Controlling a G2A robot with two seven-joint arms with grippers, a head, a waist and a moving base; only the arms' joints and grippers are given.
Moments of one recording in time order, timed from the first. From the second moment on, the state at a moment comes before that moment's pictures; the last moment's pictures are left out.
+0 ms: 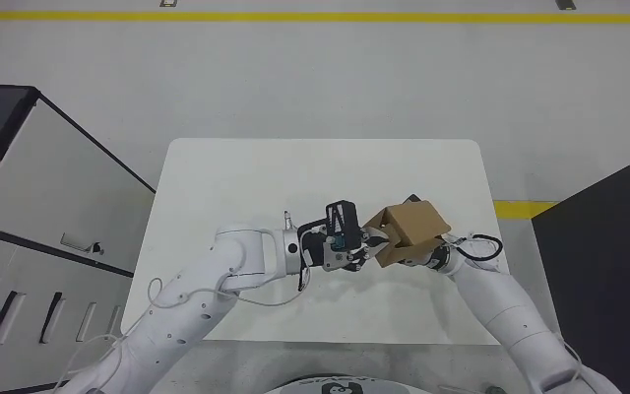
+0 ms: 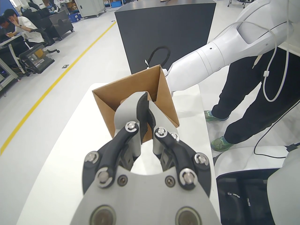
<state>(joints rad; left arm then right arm) 1.23 -1.11 -0.90 -1.95 1.12 -0.69 -0.27 -1.26 -1.10 1.08 -1.13 1.04 -0.21 1.54</state>
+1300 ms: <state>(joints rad) 1.26 -1.10 -0.98 -1.94 1.06 -0.70 -0.22 -1.24 -1.11 1.08 -1.08 1.05 -0.21 1.54</state>
